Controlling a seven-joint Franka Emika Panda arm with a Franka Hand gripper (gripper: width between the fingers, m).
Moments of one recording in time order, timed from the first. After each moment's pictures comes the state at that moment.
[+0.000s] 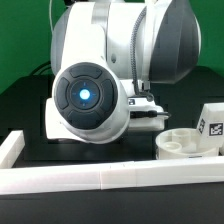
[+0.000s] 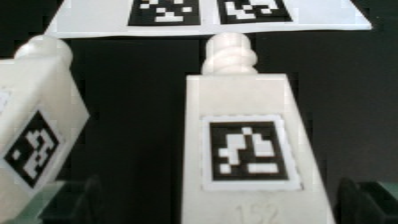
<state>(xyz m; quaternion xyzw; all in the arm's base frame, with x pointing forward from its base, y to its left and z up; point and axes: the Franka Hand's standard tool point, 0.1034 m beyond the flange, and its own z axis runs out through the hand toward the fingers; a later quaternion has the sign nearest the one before) 0.499 -0.040 0.009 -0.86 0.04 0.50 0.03</state>
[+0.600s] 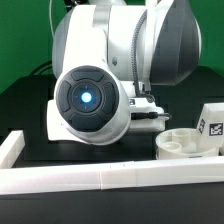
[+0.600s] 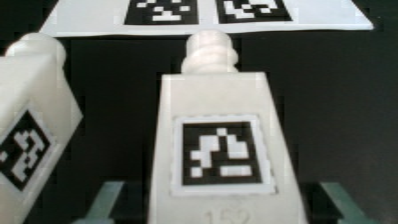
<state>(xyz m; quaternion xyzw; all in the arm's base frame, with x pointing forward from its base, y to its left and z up) 0.497 -0.040 0.007 -0.86 0.04 0.50 0.03</state>
